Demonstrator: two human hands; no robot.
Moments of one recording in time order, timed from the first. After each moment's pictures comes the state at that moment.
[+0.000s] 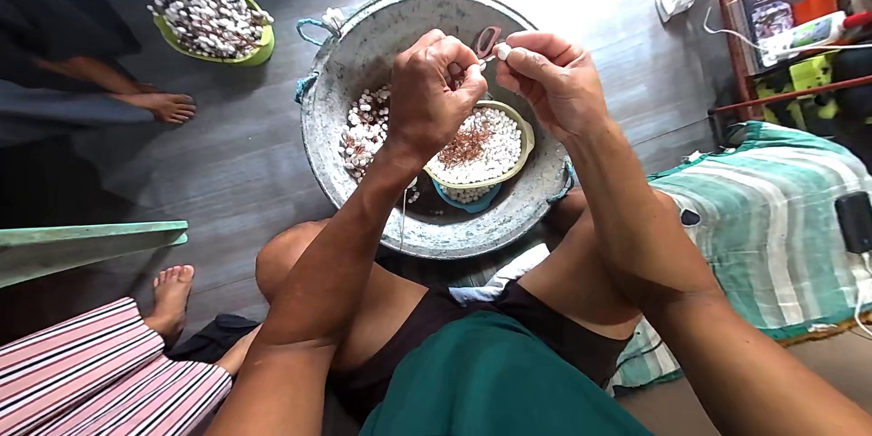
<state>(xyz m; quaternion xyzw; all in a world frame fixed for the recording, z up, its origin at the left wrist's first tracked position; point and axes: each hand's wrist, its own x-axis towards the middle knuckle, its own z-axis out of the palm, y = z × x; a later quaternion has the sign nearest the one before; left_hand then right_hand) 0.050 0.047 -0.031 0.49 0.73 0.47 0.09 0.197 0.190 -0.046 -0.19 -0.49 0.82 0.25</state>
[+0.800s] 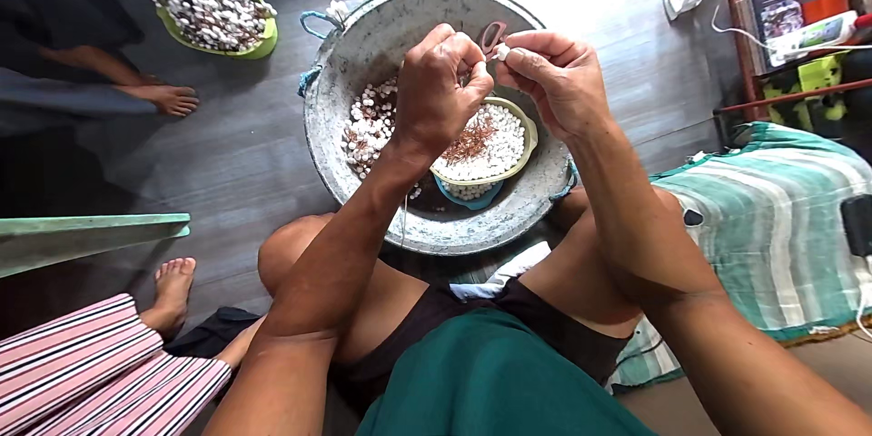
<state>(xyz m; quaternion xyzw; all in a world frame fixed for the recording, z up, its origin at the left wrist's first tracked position) 0.054 0.048 -0.034 0.50 0.74 0.44 0.06 0.196 0.184 -0.048 -0.18 -0.54 0.78 0.26</state>
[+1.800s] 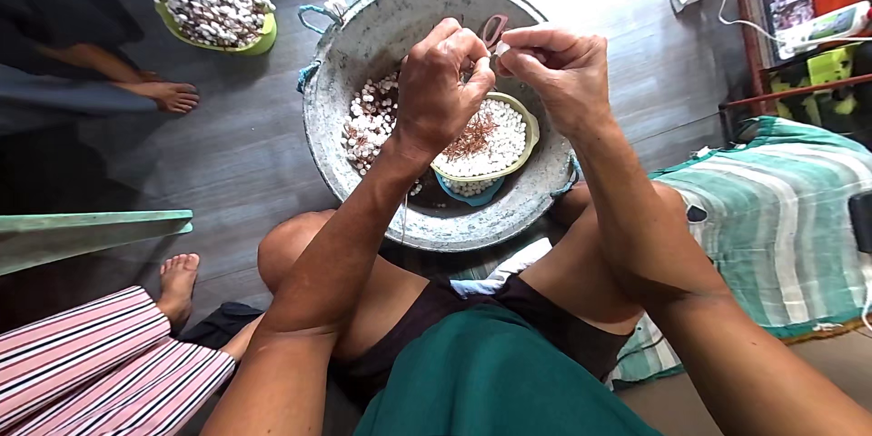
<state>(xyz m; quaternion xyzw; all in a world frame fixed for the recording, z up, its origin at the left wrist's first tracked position) 0.055 0.049 -0.037 0.52 0.74 0.42 0.07 0.197 0.187 -0.054 -0.14 -0.70 0.63 0.30</state>
